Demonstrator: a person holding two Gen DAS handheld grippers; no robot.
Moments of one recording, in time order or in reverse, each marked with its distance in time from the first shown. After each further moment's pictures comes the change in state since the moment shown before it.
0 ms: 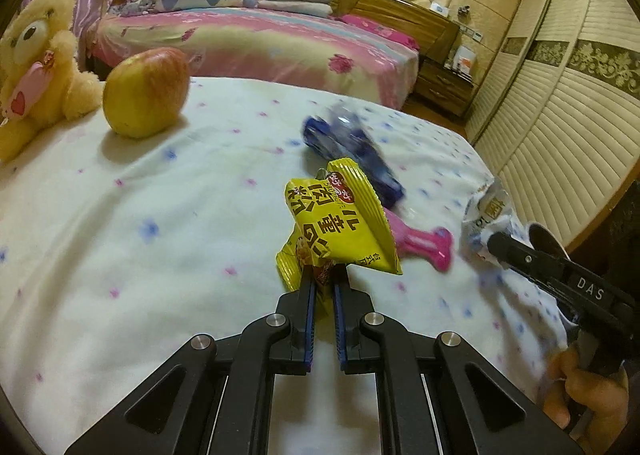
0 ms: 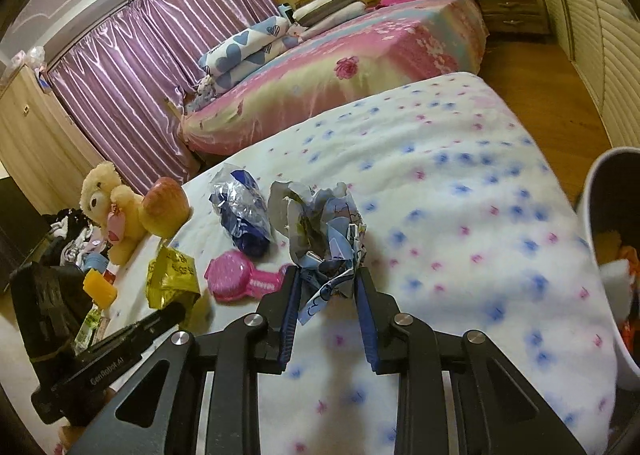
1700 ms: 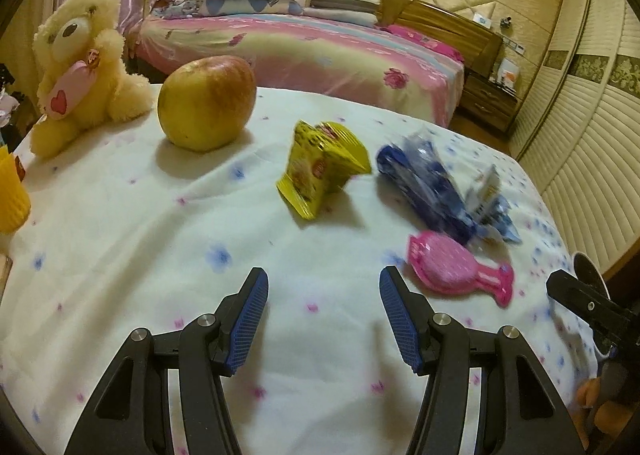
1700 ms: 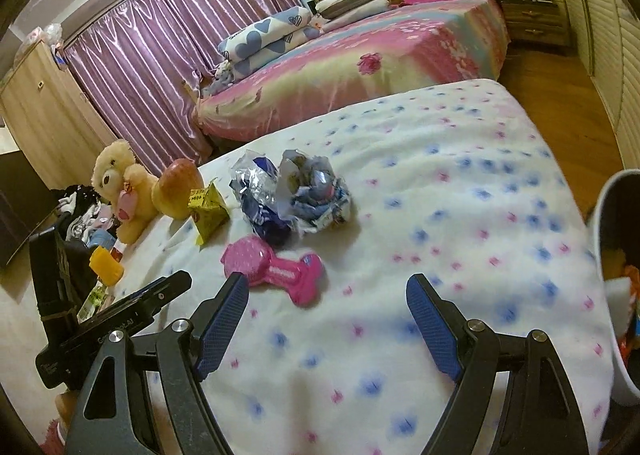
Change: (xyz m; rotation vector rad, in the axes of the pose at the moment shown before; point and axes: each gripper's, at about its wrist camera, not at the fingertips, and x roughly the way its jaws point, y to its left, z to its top) left arm -0.009 0.021 0.011 -0.063 -0.039 0.168; right arm 0.007 0.018 0.003 -0.079 0.034 0.032
